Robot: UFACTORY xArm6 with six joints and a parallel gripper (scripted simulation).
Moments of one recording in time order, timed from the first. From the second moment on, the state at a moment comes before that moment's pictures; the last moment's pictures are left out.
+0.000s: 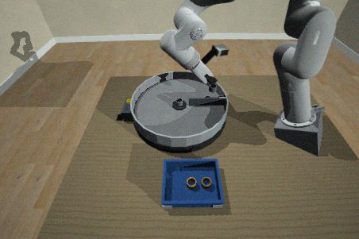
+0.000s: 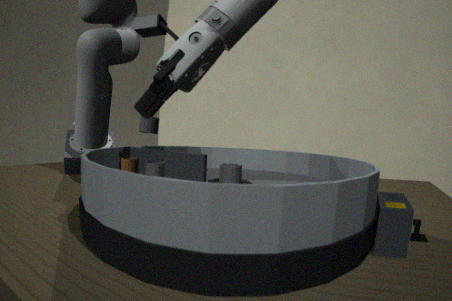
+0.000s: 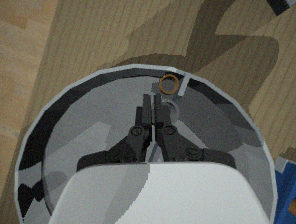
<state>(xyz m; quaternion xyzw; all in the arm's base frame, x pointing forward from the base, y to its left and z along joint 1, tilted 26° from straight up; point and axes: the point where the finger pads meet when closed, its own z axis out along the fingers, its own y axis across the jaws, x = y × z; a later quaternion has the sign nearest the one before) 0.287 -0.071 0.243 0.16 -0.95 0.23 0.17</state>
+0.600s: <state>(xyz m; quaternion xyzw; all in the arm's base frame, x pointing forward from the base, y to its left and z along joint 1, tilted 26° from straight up) 0.399 -0.041 0.282 0.16 -0.95 0.23 0.16</state>
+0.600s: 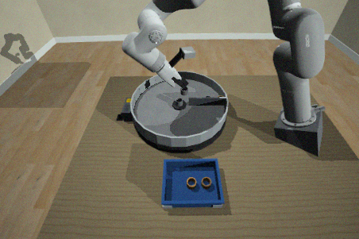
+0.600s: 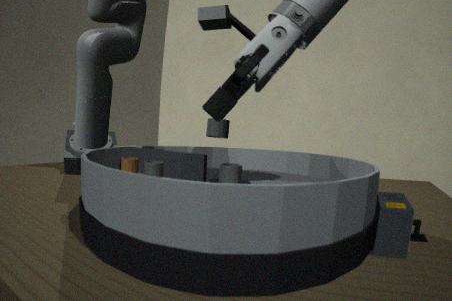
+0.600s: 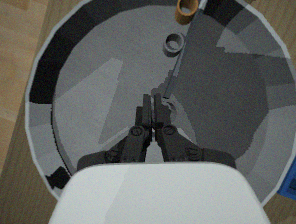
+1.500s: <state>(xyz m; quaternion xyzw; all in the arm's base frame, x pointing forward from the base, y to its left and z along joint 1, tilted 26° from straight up) 0.426 -0.040 0.274 0.16 -0.95 0.23 0.17</state>
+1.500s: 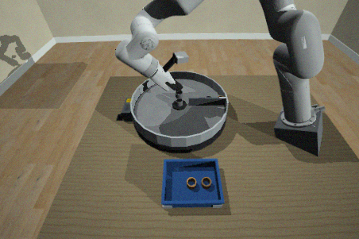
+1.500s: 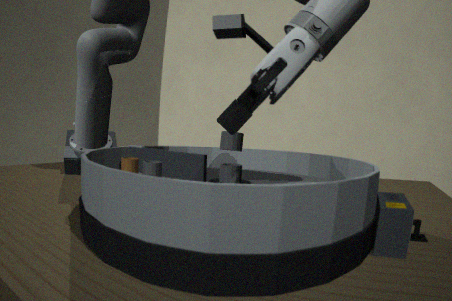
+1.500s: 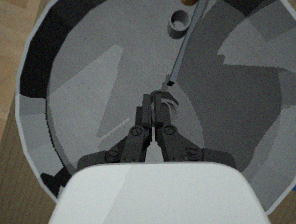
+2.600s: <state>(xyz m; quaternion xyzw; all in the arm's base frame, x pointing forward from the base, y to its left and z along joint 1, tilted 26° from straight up) 0.432 -0.043 0.264 0.16 -0.95 0.23 0.17</state>
